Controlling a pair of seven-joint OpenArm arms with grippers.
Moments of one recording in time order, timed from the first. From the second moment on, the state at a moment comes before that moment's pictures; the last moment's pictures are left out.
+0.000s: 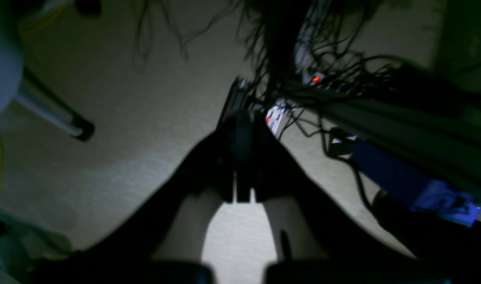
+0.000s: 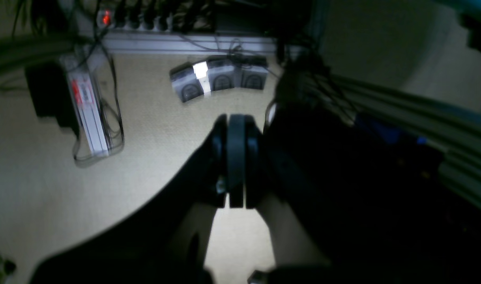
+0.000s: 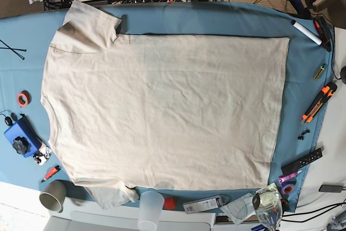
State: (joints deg) left arm 64.0 -2.8 -27.6 106.7 -31.5 -16.9 28.7; right arm -67.4 22.6 38.9 118.1 26.1 15.4 -46.7
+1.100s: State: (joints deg) left arm 65.3 -3.0 -27.6 119.6 -31.5 -16.9 33.1; right arm -56.7 20.7 49.3 128.4 16.2 10.8 -48.6
